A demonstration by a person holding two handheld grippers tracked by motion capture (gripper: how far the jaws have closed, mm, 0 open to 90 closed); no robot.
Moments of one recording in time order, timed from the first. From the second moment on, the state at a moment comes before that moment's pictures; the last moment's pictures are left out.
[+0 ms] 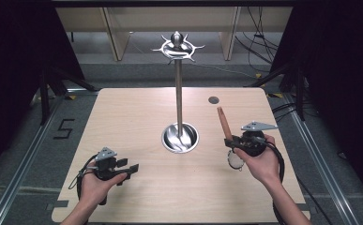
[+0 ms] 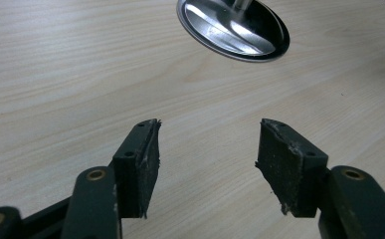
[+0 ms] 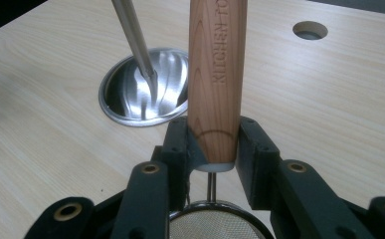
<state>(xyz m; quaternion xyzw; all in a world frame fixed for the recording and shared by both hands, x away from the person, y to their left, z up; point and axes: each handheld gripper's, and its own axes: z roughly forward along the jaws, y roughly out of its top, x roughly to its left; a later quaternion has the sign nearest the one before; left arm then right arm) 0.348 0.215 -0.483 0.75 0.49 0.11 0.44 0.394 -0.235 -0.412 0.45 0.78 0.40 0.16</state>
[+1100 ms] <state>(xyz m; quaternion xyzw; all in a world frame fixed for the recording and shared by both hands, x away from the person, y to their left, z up) 0.348 0.218 -0.481 0.74 0.50 0.12 0.44 0.391 -0.221 -0.387 0.43 0.75 0.47 0.20</state>
